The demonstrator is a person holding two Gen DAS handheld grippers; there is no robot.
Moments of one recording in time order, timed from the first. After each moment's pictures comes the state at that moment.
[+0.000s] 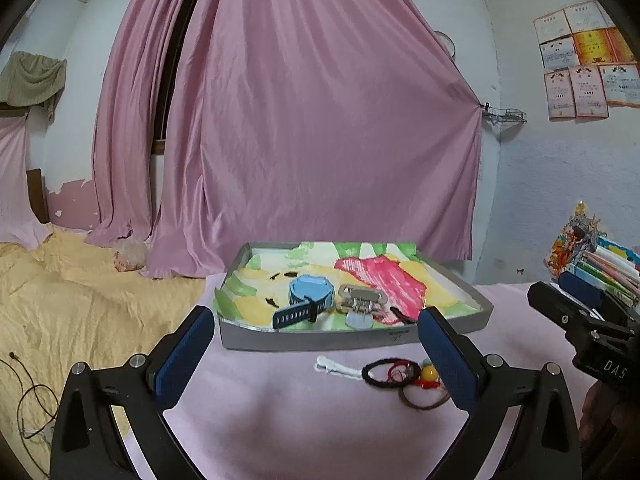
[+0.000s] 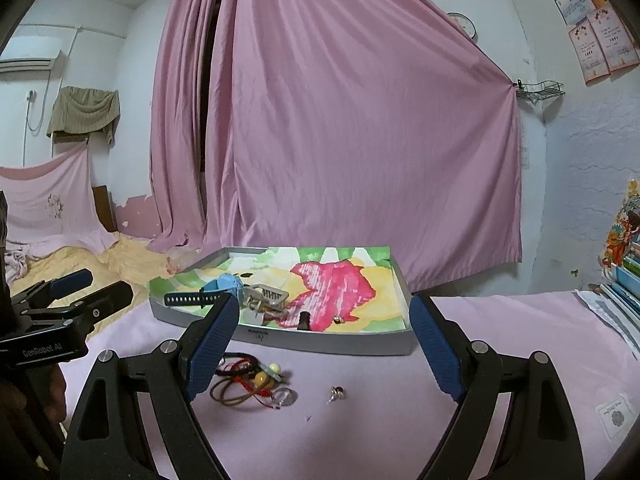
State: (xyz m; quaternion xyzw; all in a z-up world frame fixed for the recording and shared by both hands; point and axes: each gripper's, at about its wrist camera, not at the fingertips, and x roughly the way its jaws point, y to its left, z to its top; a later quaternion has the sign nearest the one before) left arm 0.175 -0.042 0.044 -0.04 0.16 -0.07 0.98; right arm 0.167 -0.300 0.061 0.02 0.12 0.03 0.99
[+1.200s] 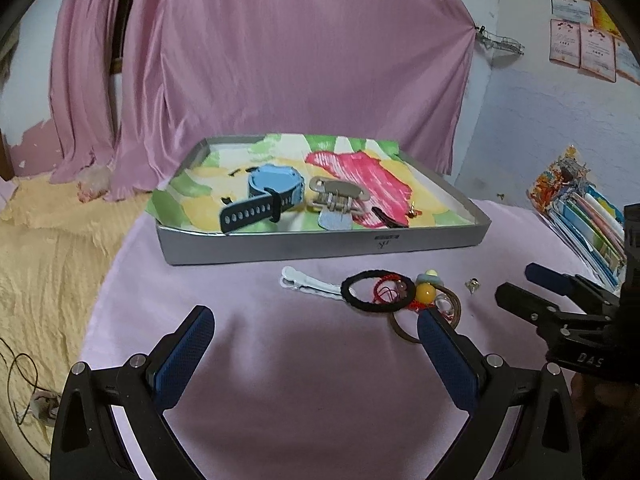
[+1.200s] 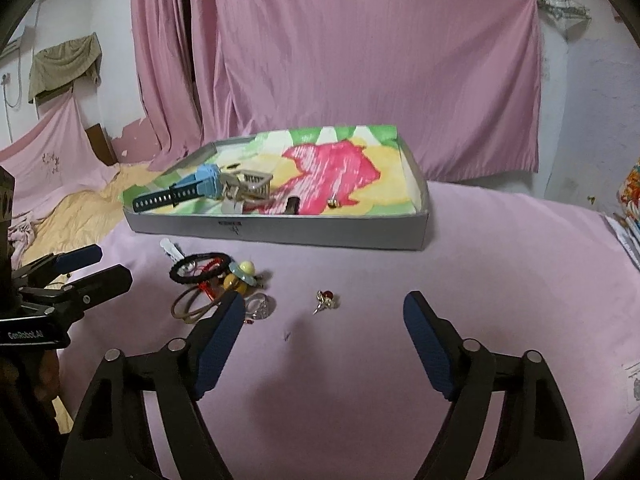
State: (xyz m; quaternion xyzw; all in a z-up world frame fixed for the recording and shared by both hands) left arm 0.220 -0.059 0.003 -0.03 0.34 -0.14 0.93; right arm 0.218 -0.313 0.007 0.03 0.33 0.05 0.94
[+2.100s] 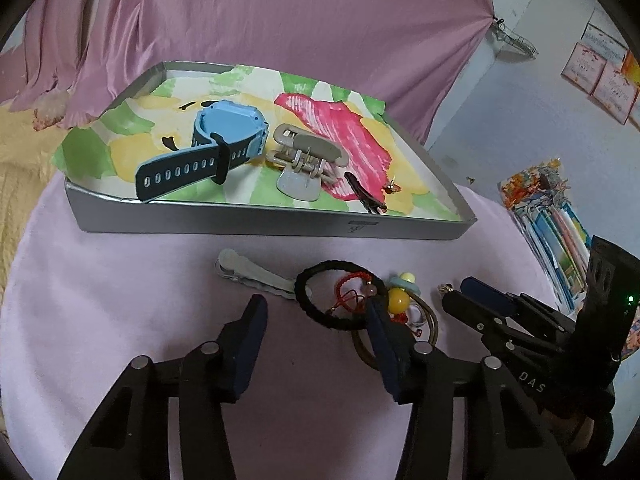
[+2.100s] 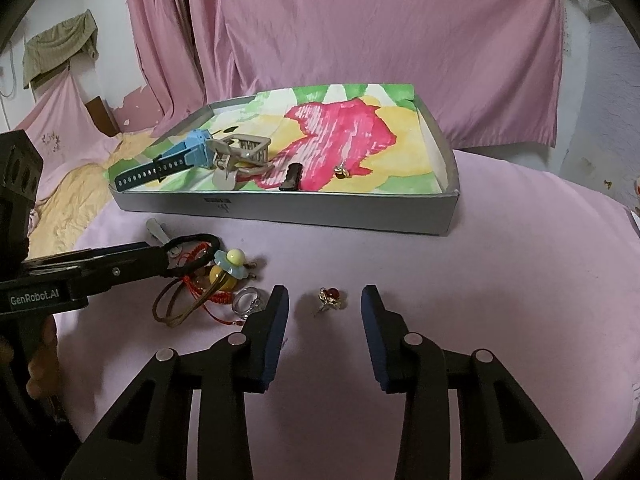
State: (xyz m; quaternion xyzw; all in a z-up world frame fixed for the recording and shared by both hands) left arm 0.270 -0.076 -0.015 -0.12 0.44 -0.20 0.87; right arm 0.255 -0.306 -0.007 0.03 0.40 0.06 0.91
